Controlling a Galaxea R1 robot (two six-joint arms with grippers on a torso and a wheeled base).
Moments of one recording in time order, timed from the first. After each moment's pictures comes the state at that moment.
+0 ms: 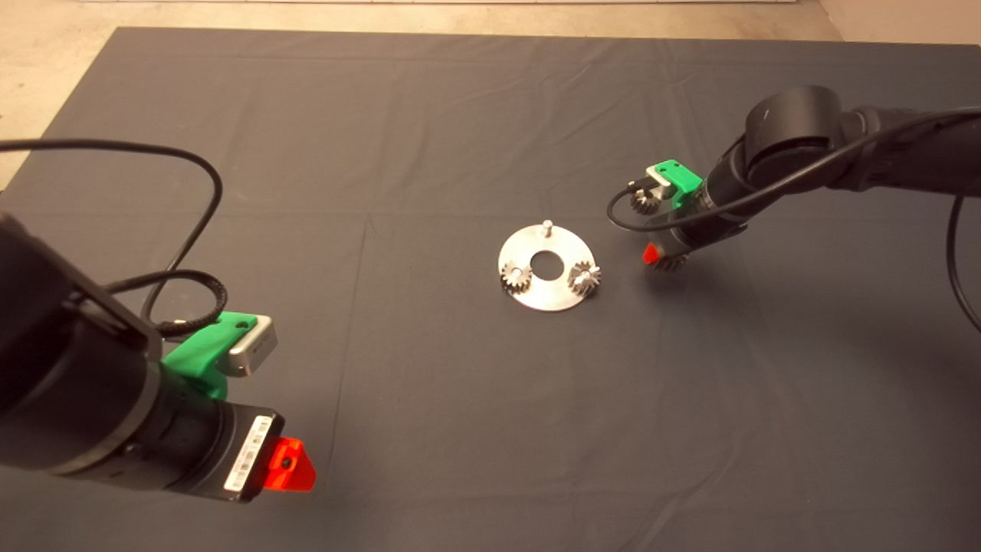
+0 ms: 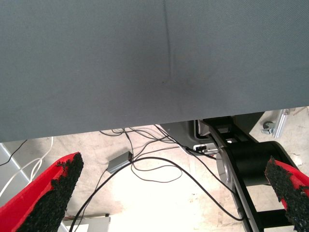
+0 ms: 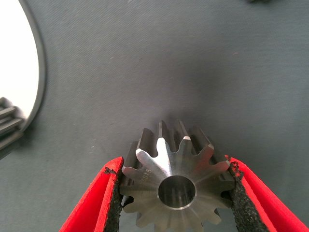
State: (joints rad) left arm -0.61 2.19 -0.37 -0.01 1.53 -1.70; right arm 0.35 2.44 -1.17 -0.45 -1.43 1.01
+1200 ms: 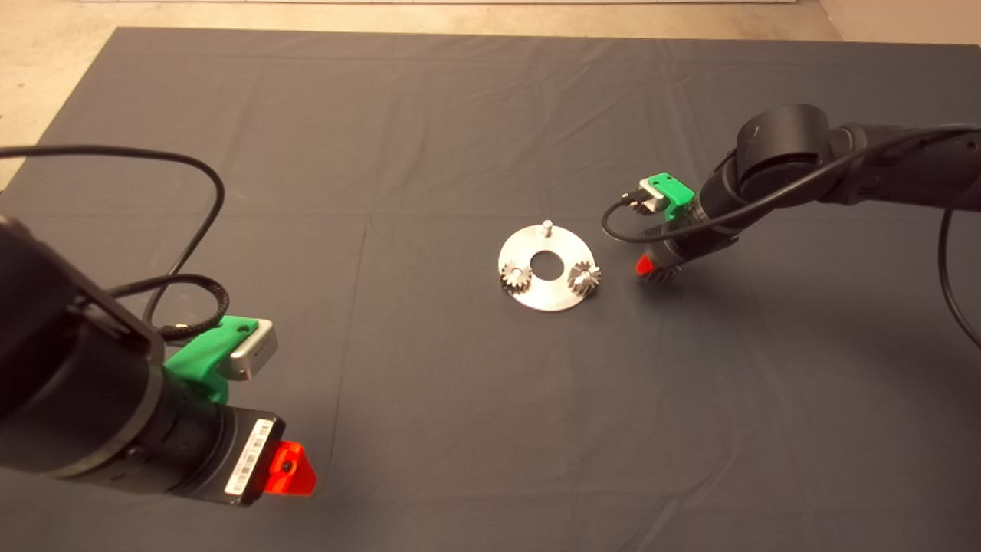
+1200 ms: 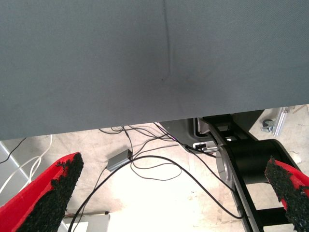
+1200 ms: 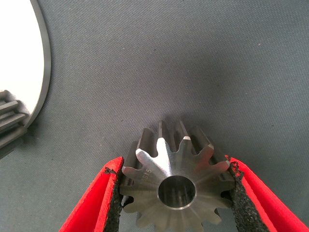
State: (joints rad) left arm -0.60 2.19 -0.37 -0.01 1.53 -1.70; right arm 0.33 2.45 -1.17 -0.45 -1.41 1.01
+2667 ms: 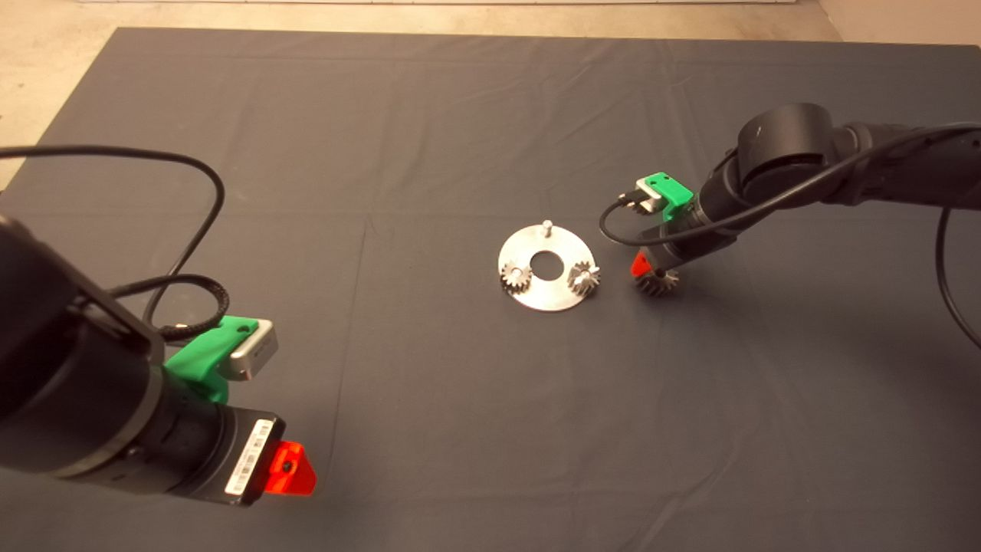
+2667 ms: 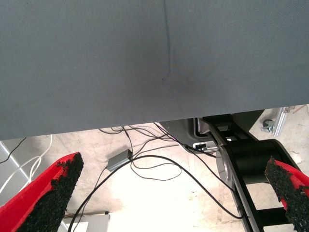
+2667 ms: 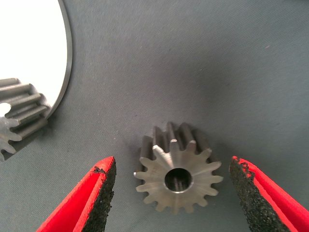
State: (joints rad) left arm -0.60 2.19 -0.37 -0.01 1.53 -1.70; right arm 0.34 2.45 -1.14 -0.45 -1.41 1.01
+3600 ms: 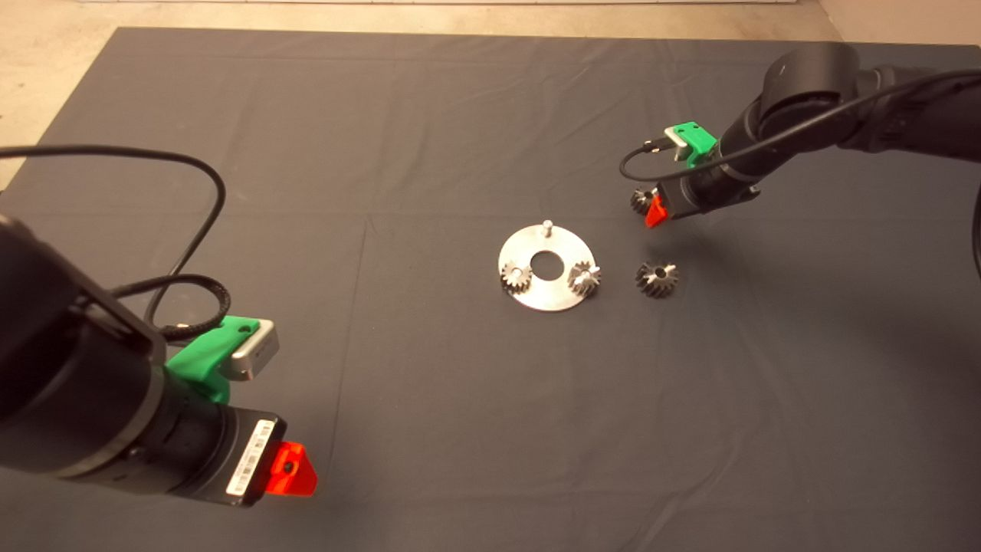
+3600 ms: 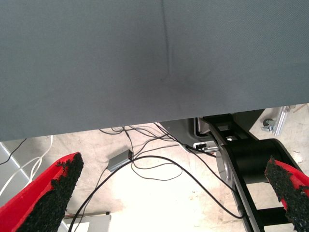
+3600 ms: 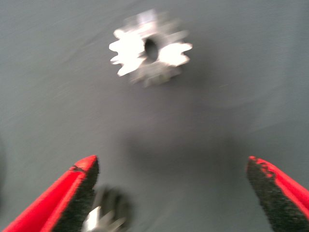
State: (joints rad) left arm -0.60 2.20 -0.37 -0.01 1.53 -1.70; right arm 0.42 2.45 -1.33 -0.45 -1.41 1.01
